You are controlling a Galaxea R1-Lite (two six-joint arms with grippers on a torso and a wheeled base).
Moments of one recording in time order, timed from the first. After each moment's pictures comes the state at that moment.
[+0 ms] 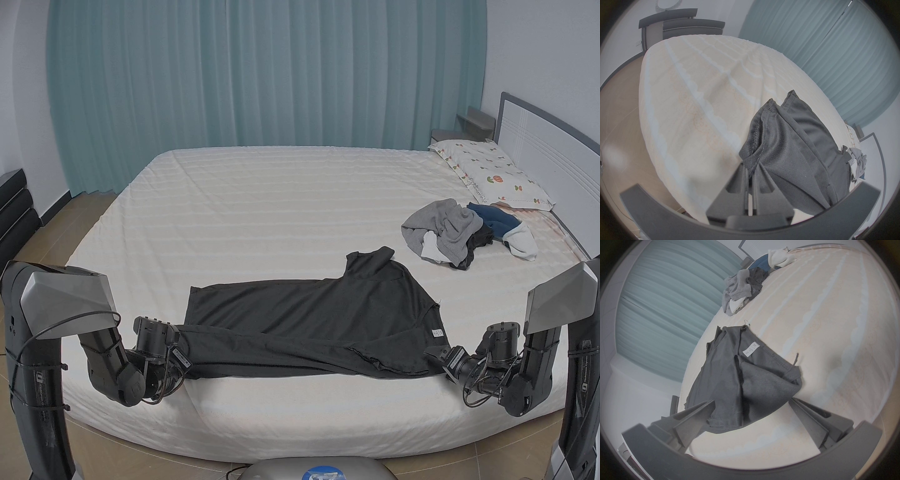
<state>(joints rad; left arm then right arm) -0.20 2.31 -0.58 -0.89 0.23 -0.96 0.16 2.38 -0.33 -1.44 0.12 0.91</state>
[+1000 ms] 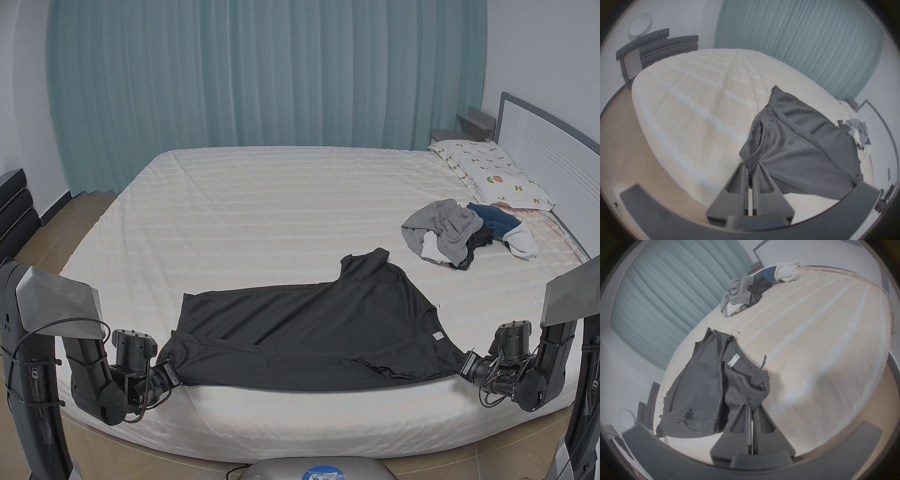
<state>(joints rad) -0.14 2.30 -0.36 -1.16 0.18 -0.63 0.10 2.29 -0.29 -1.30 0.03 0.67</state>
